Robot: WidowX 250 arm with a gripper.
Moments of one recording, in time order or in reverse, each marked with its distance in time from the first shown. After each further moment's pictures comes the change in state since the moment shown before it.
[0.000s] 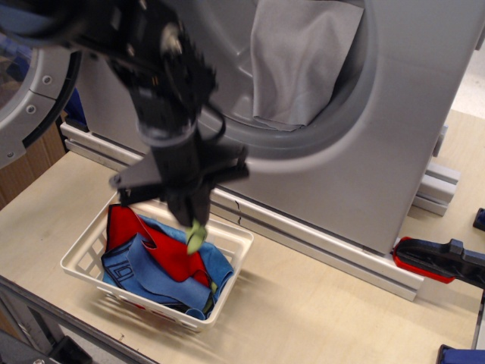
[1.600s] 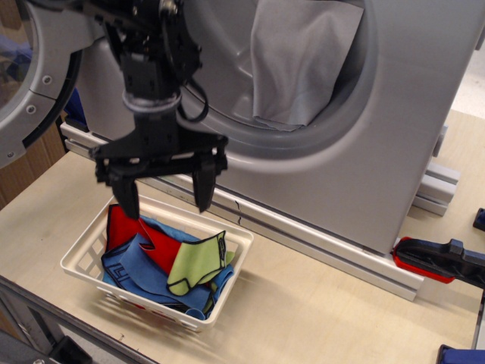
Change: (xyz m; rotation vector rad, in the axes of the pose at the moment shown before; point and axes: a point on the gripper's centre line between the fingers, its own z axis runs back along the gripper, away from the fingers) arm 0.021 0.015 0.012 0.100 0.110 -0.065
